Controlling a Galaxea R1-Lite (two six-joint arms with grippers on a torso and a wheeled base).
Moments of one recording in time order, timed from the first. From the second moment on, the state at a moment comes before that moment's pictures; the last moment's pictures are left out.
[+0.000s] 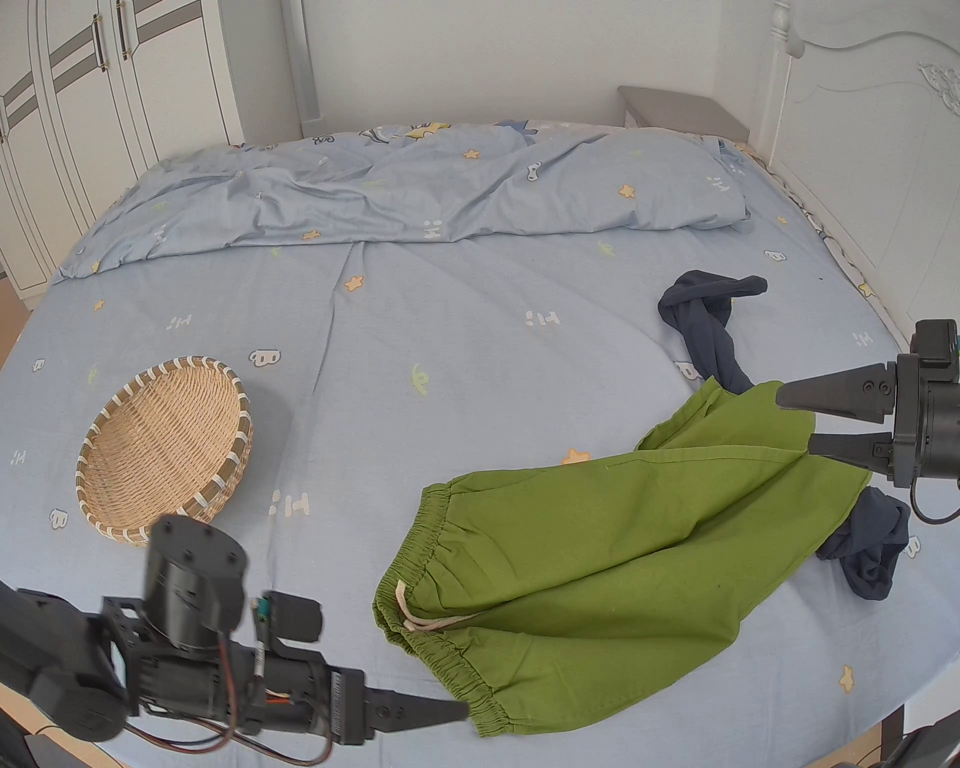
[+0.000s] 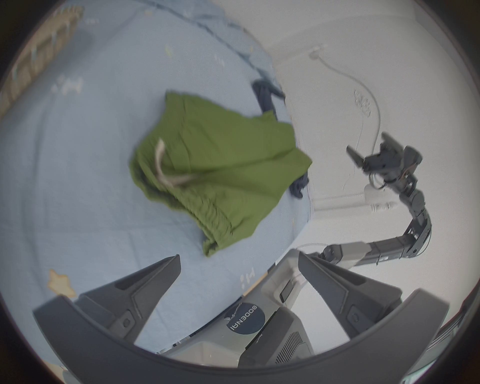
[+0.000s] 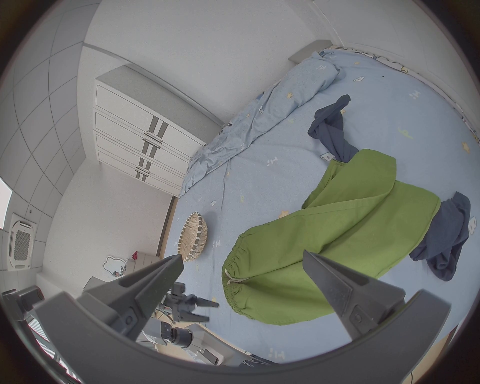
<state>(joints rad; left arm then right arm) -0.66 1.55 -0.36 -0.51 -0.45 -0.62 0.36 1.23 -0.94 0.16 0.34 0.57</state>
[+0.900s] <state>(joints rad) -0.78 1.97 -0.31 -1.02 -0.43 -0.65 0.33 1.25 -0.87 0.09 0.35 0.56</state>
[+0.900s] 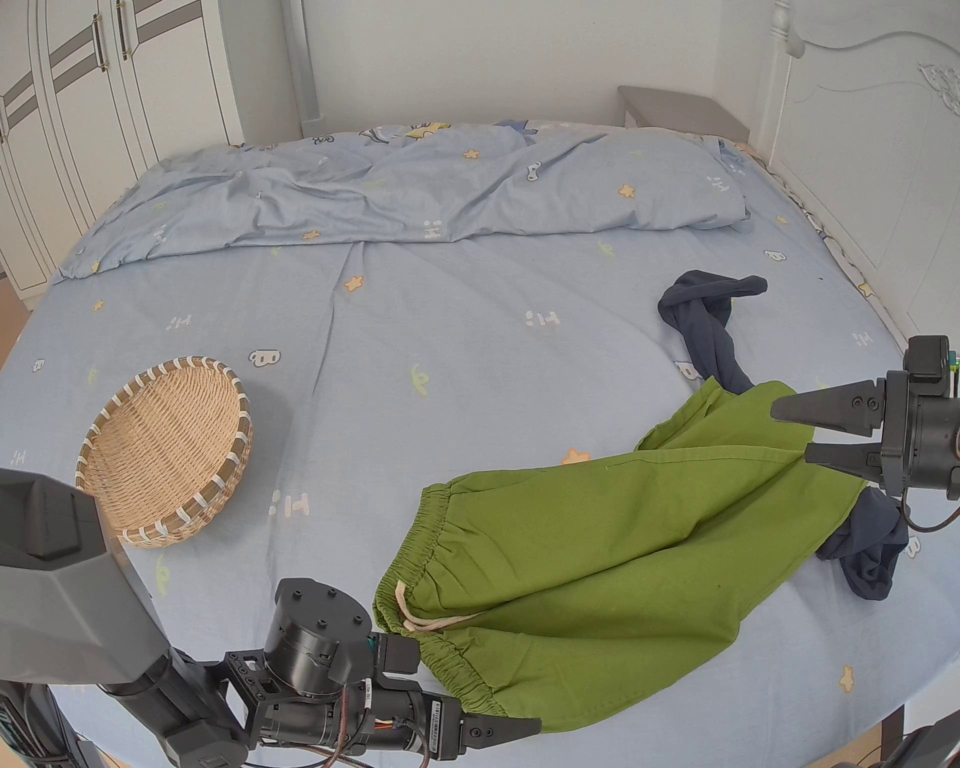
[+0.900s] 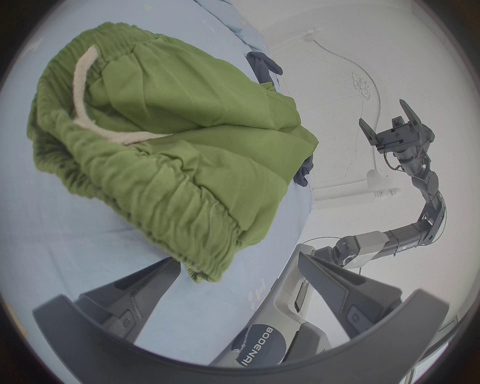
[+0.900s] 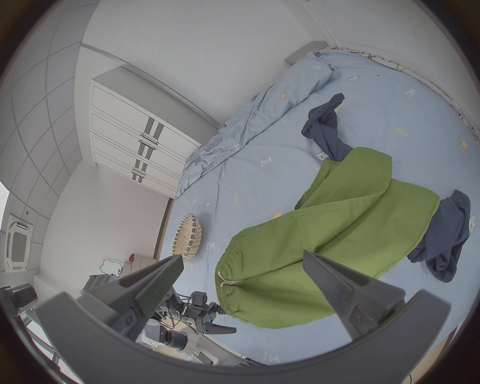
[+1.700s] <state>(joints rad) -0.78 2.09 -0.24 -1.36 -0.34 -0.65 0.33 1.25 -0.87 0.09 0.35 0.56</state>
